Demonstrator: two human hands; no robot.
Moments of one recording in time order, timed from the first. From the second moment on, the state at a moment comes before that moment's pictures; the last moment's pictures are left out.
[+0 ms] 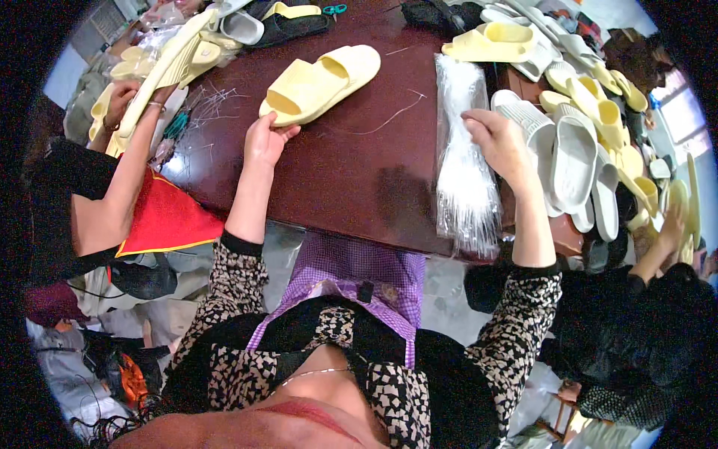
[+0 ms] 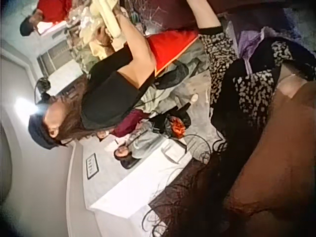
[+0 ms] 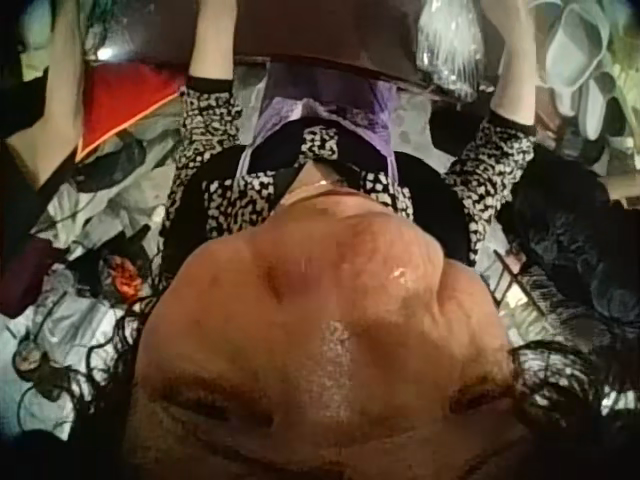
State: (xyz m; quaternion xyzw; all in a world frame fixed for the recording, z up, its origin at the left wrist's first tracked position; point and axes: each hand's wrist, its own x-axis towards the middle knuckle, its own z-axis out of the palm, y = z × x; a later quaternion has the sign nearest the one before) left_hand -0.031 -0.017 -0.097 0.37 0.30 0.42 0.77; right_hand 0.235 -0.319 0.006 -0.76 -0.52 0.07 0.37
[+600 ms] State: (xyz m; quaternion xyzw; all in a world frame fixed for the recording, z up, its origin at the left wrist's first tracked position) left_hand -0.082 -0.108 -0.084 0.43 0.16 0.34 0.82; right_hand 0.227 -0.277 -0.004 -0.69 -0.36 0.22 0.60
